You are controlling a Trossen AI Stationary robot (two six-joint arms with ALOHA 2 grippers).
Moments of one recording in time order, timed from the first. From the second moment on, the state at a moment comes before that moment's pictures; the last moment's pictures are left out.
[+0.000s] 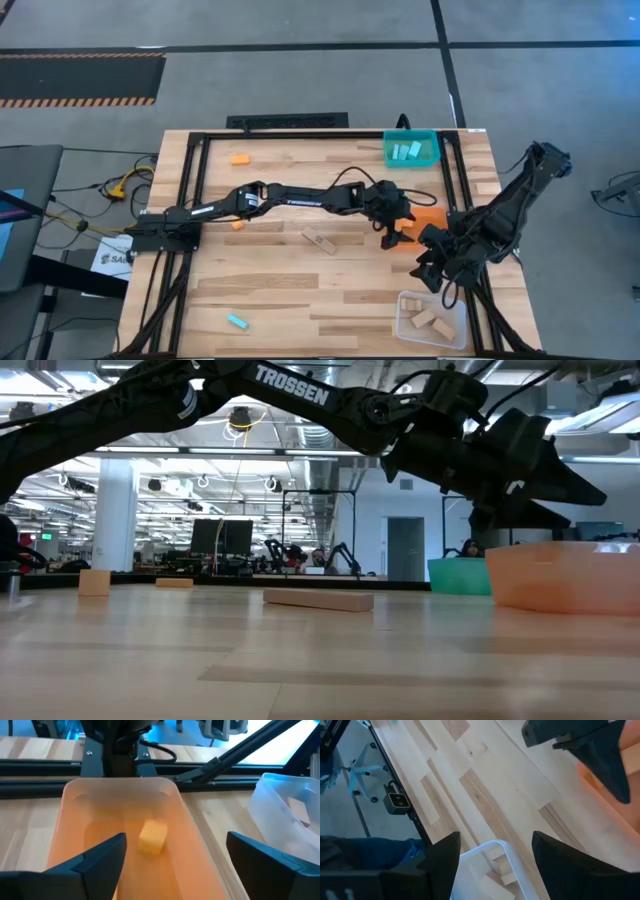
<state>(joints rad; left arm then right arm) 0.06 2.65 2.34 -0.14 0.35 0.00 0.78 1.08 1.00 -0.92 0.32 1.43</state>
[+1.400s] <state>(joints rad) 0.30 1.41 1.14 -0.49 -0.04 -0.23 0.19 1.16 1.00 -1.00 0.44 0.99</state>
